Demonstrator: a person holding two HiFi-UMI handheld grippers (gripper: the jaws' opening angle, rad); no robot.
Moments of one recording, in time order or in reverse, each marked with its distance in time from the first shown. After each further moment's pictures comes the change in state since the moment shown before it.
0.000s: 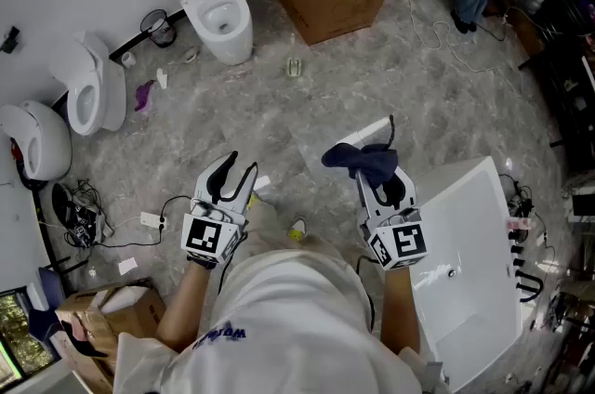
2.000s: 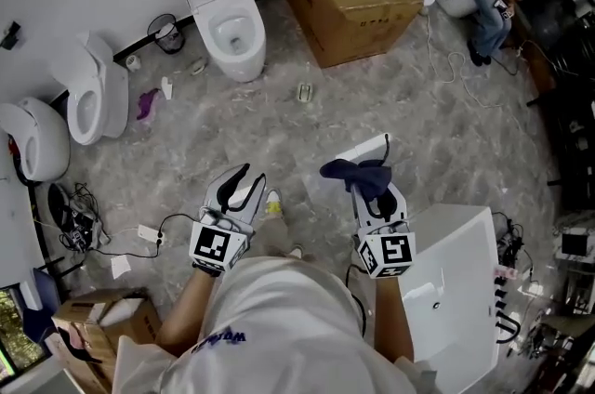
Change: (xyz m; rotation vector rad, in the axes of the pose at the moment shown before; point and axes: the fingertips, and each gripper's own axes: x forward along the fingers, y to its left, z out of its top) left arm 0.113 0.108 0.011 -0.072 0.036 0.016; right arm 0.168 -0.041 0.005 0.013 0.137 -0.031
